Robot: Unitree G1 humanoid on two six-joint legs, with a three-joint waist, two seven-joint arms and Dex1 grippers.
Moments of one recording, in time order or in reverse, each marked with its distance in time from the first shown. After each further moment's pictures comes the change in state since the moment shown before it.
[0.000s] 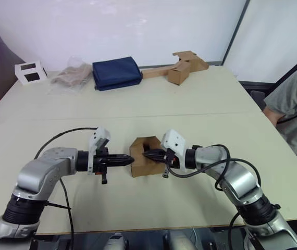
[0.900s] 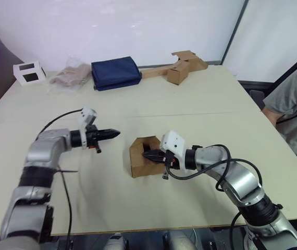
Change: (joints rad) left arm -0.216 -0.026 0.085 0.462 0.195 -0.209 -0.117; right arm -0.004 -0.025 0.008 -0.031 0.003 0.016 -0.010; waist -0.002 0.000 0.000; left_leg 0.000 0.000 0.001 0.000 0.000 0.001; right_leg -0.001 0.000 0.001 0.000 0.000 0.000
